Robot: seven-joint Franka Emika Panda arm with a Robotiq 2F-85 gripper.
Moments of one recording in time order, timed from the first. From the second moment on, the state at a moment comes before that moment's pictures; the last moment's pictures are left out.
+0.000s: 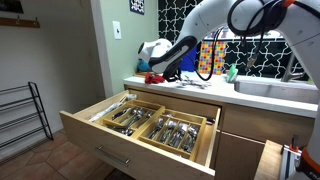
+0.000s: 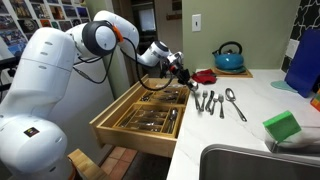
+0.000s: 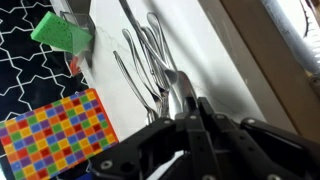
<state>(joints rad) 0.13 0.61 -0.11 -1.42 -0.83 1.68 0.69</state>
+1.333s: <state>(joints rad) 0.09 0.65 -0.13 -1.39 -0.73 1.72 0.69</state>
